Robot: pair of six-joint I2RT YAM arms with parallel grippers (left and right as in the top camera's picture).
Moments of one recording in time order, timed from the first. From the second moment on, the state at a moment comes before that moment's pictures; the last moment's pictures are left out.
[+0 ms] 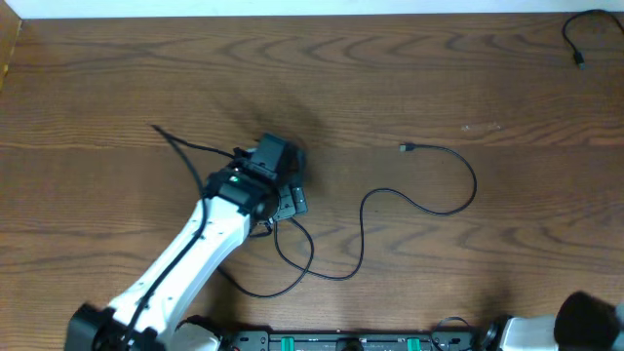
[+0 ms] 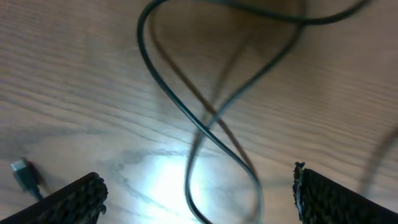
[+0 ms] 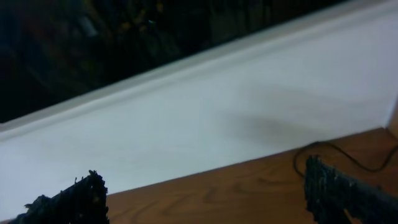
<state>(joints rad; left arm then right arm) -0.47 1.41 0.95 -0.87 -0.11 -0.71 -0.42 1.58 2.09 -0.74 -0.45 0.20</state>
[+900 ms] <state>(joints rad) -0.47 1.70 0.95 -0.68 -0.03 -0.74 -0.38 1.49 1.98 -0.74 -0.45 0.22</state>
